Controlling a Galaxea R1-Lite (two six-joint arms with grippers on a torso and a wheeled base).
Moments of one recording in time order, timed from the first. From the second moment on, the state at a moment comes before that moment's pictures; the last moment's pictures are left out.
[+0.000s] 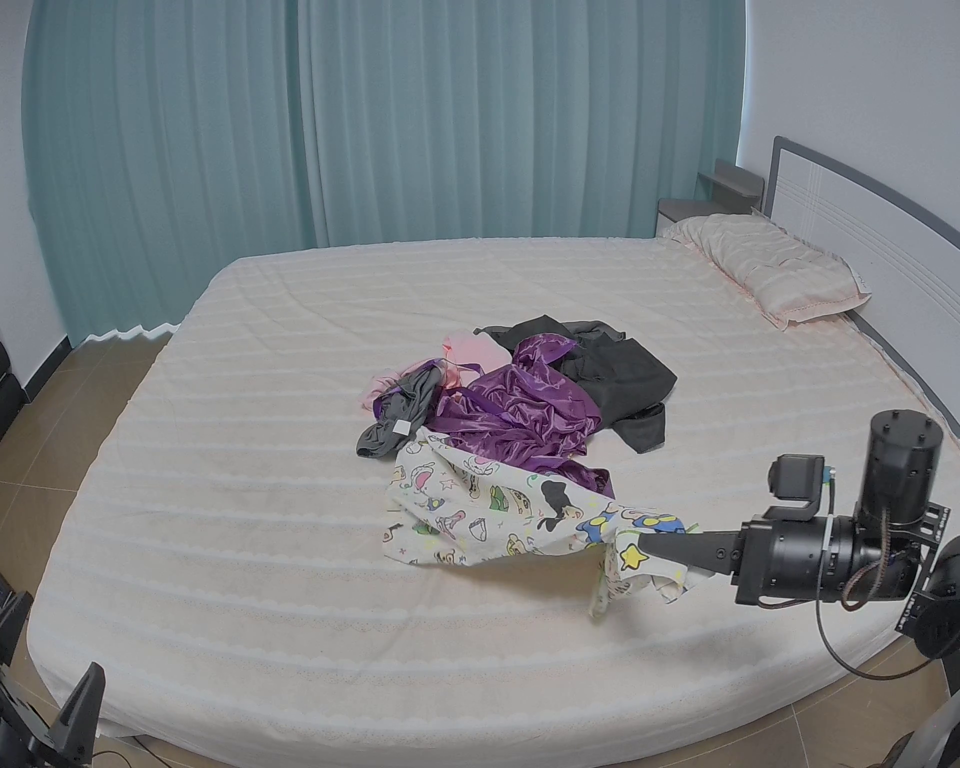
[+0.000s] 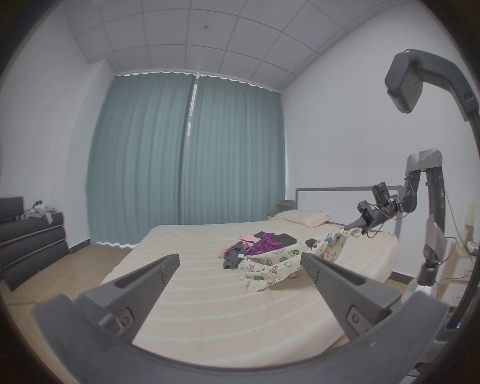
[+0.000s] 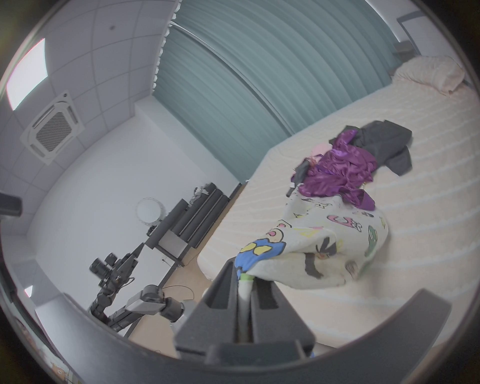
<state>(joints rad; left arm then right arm) -0.01 0.14 -0.17 -0.07 -0.24 -0.01 0.53 1.57 -0.40 -0.90 0.47 0.54</state>
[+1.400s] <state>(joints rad) -0.55 2.15 -0.33 -1.27 -0.16 -0.10 0.59 1.46 -0.49 -0.92 0.51 0.54</state>
